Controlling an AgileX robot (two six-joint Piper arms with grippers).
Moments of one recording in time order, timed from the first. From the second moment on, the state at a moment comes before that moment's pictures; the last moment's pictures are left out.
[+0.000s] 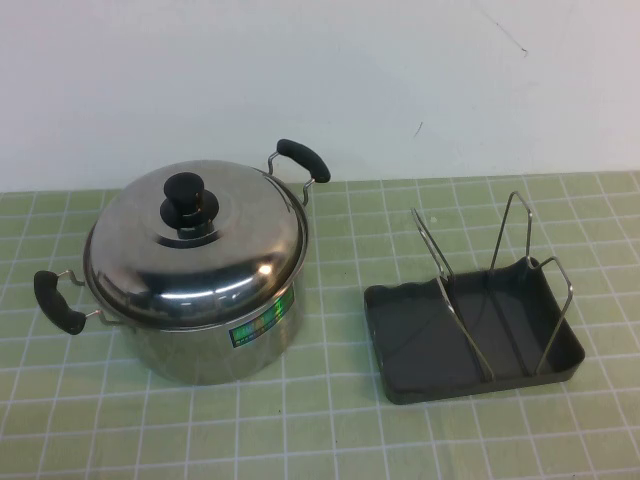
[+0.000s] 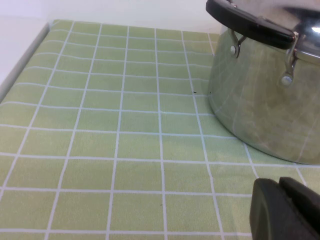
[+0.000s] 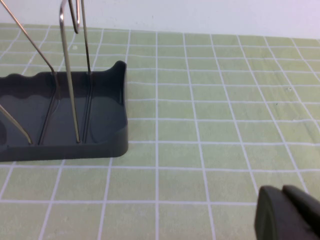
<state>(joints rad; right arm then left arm) 0.03 -0.01 0.02 0.00 0.42 -0.05 -0.03 -0.02 0.01 0.04 0.37 -0.22</state>
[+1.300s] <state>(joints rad) 0.03 -0.01 0.02 -0.07 0.40 -0.05 -0.03 -0.02 0.01 0.04 0.35 -0.22</state>
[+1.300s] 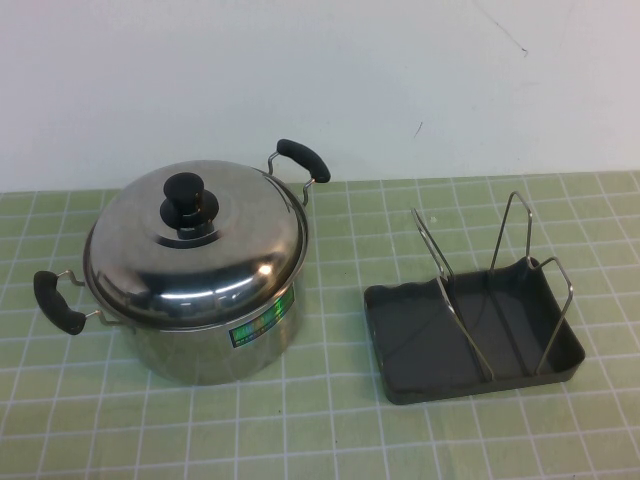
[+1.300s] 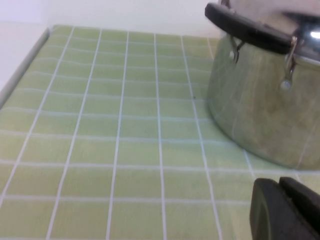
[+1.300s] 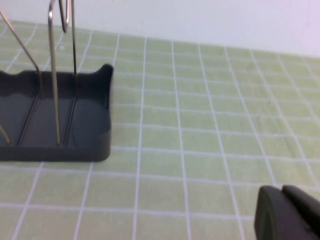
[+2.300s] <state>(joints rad) 0.03 -0.01 -0.16 0.17 -0.21 -0.41 -0.03 -0.01 -0.17 0.03 -0.12 -0.29</state>
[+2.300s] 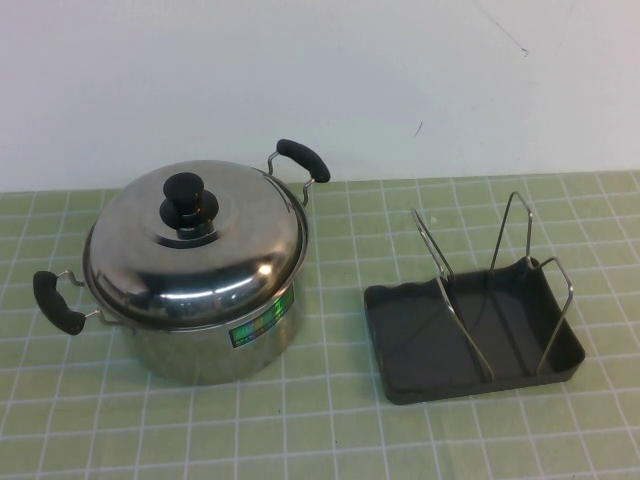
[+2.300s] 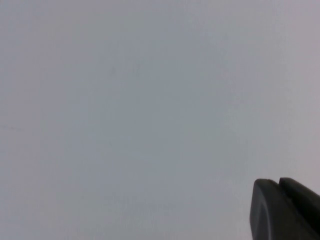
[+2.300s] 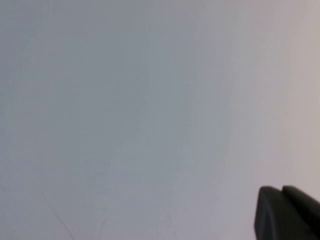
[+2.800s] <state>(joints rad) 0.03 0.33 -0.39 0.17 0.18 -0.55 -0.03 0.58 -0.31 0.13 -0.47 -0.36</state>
